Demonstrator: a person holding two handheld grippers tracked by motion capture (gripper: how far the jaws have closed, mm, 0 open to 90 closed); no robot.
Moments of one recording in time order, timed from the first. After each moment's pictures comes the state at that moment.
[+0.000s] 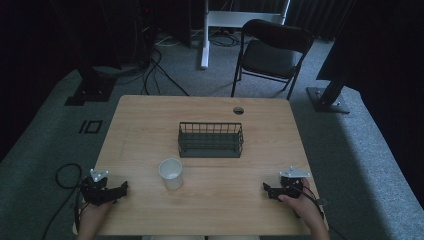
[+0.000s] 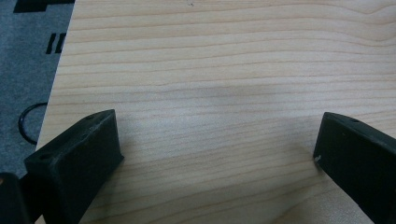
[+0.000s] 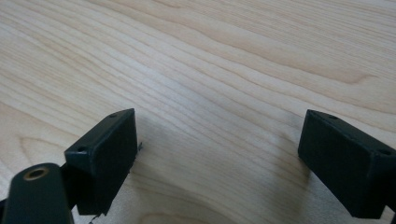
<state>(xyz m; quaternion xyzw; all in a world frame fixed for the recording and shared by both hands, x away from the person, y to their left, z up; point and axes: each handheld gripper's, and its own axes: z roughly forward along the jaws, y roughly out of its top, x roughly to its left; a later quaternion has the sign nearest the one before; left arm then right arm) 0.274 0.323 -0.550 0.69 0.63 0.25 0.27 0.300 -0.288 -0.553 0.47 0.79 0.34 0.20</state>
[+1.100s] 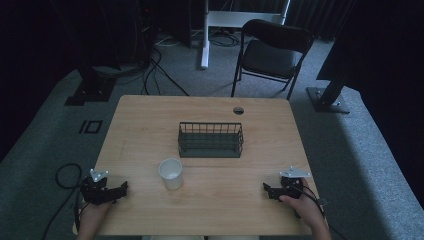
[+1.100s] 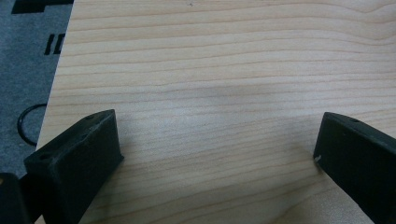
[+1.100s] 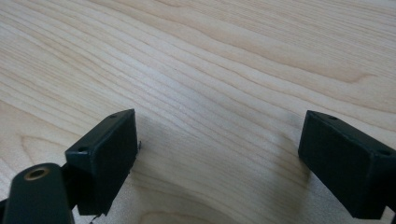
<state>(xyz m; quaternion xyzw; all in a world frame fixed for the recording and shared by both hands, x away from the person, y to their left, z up) 0.274 0.324 -0.550 0.69 0.62 0.25 0.27 0.300 -0.288 -0.552 0.47 0.79 0.34 0.20</state>
